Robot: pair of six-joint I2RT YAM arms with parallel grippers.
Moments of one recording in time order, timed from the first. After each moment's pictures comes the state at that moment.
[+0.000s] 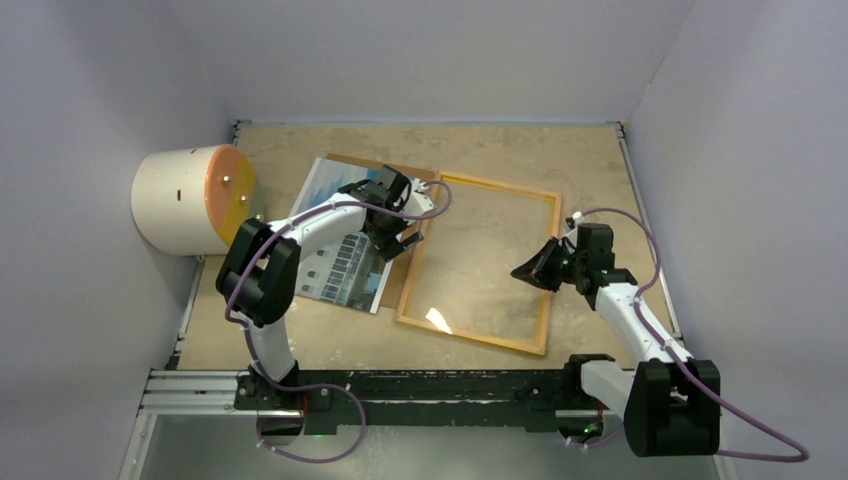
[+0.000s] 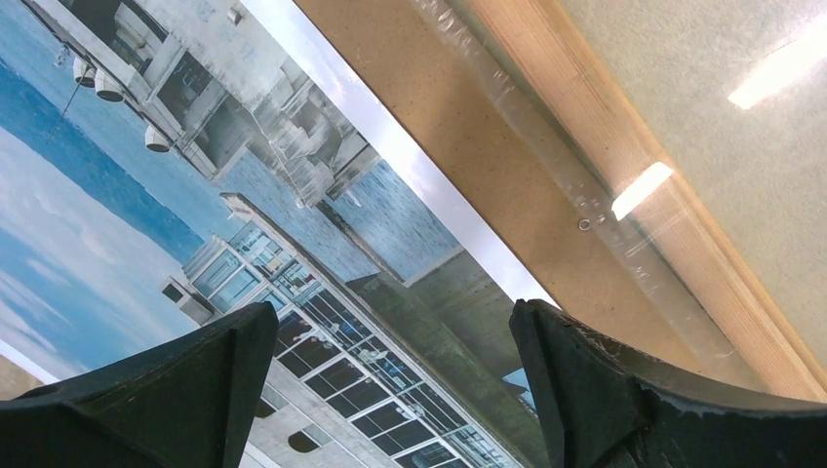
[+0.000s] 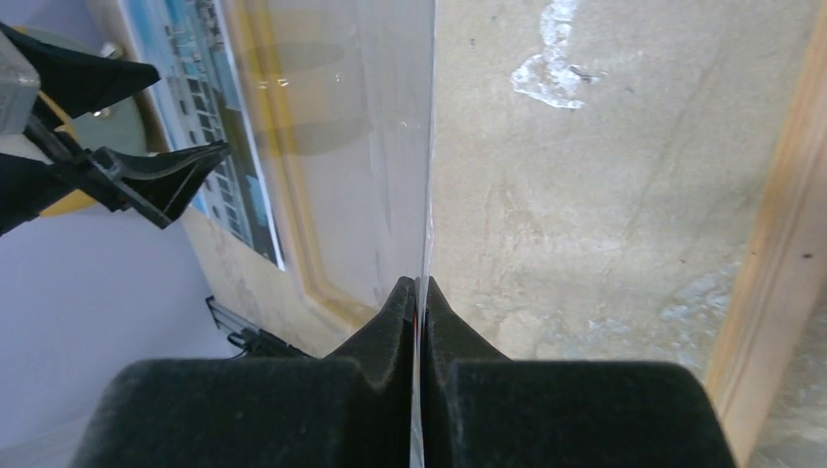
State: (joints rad) left arm -0.56 1.83 1.31 -0.61 -0.02 0.46; right arm 0.01 1.06 0.52 -0.31 -0.57 0.72
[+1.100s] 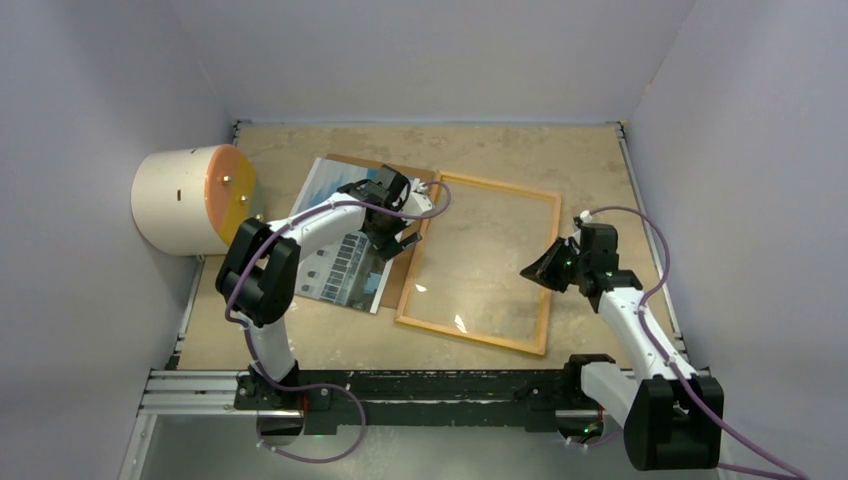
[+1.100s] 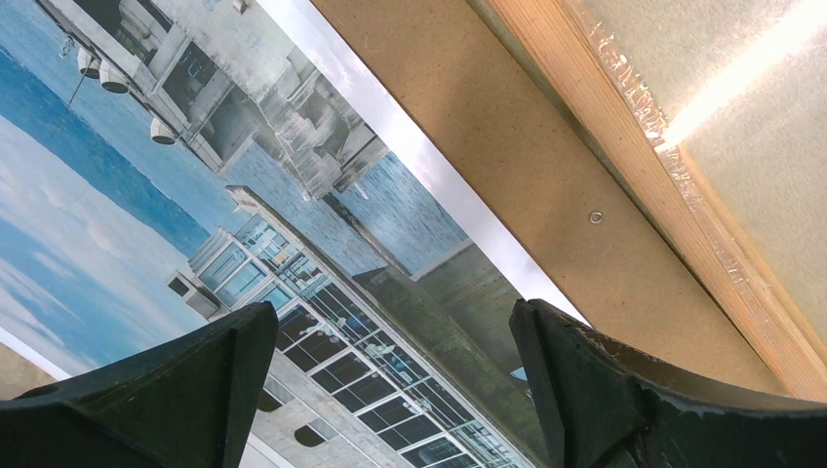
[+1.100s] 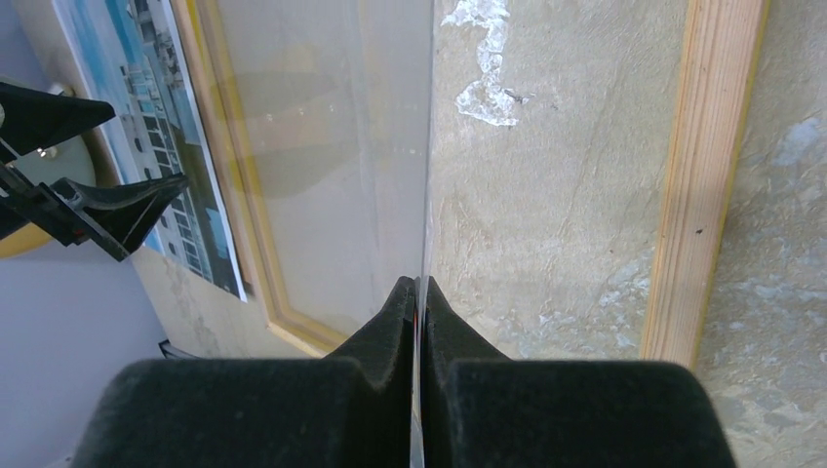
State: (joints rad) left arm -0.55 1.83 1.31 -0.62 -0.04 0.48; right arm 0.01 0.99 0.55 -0.42 -0.42 0.67
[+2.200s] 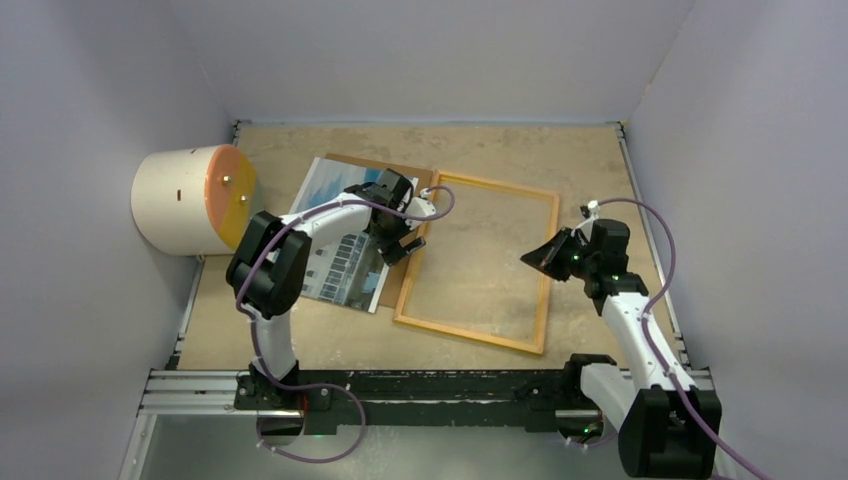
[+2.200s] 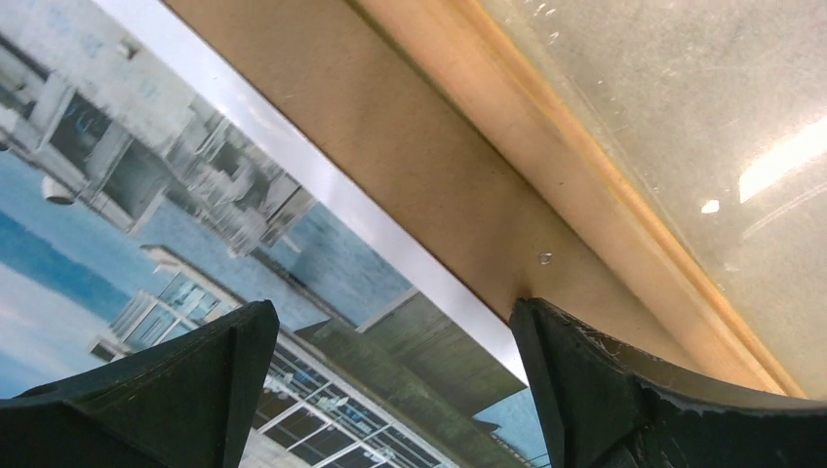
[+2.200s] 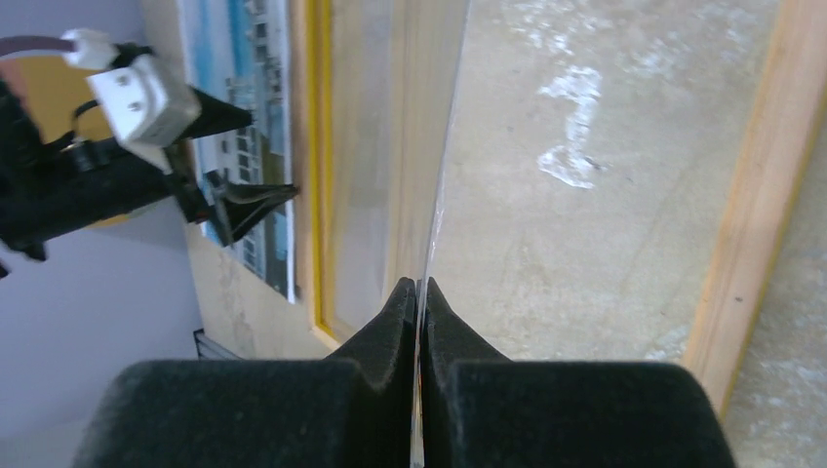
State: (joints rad) left arm -0.55 1.90 1.32 -0.61 0.03 0.48; right arm -0.04 0.96 0.54 -0.32 -0.52 0.66
